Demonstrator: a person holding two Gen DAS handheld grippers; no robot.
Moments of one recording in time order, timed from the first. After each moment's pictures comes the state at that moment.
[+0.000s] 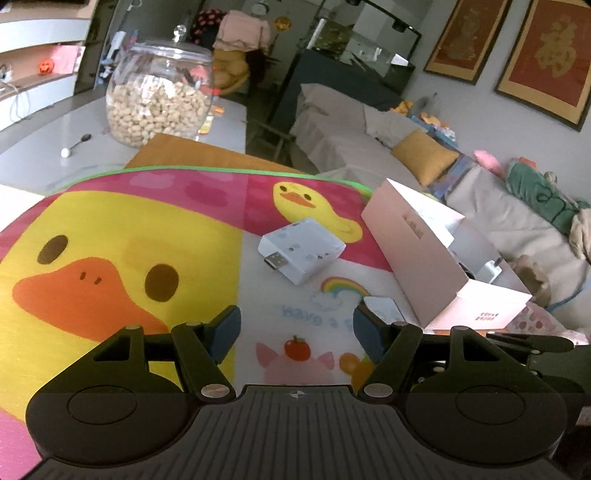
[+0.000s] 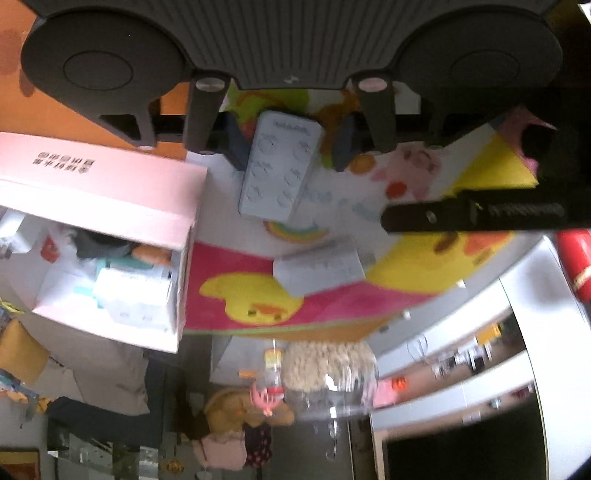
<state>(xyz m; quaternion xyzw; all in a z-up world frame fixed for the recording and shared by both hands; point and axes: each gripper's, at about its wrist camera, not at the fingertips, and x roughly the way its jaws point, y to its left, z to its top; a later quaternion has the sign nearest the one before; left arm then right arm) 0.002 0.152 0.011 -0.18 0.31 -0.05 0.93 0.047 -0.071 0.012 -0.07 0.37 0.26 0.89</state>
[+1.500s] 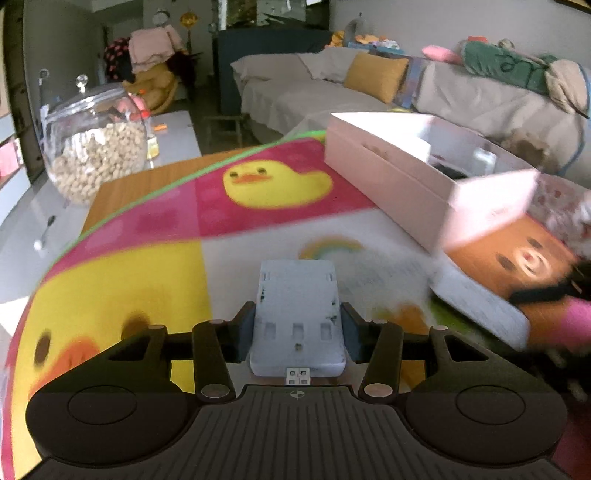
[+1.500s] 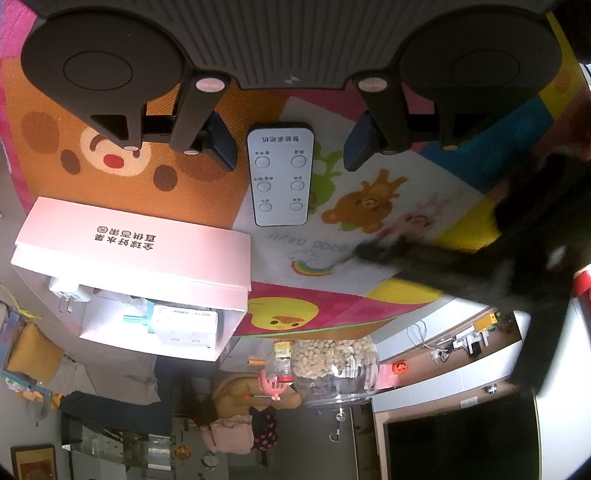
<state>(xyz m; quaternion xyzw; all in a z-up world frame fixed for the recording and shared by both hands) 0.009 0.100 0.009 0.04 0.35 -0.10 0.93 -0.009 -0.139 0.006 -0.05 0.34 0.26 0.90</state>
